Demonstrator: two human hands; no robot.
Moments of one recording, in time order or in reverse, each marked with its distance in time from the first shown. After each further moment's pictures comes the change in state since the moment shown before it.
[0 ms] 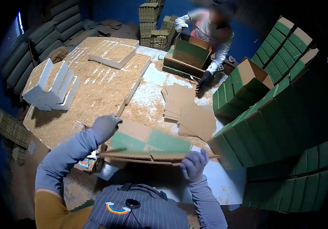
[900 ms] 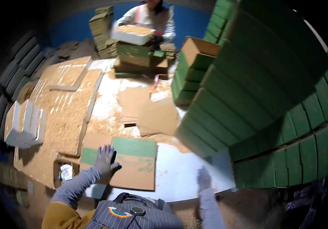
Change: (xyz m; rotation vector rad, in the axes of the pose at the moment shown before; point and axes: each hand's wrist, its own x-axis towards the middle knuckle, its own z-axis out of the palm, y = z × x) left_hand 0.030 0.110 0.189 0.005 0.039 0.259; right_hand -0.267 0.117 -0.098 0.864 0.421 1.798
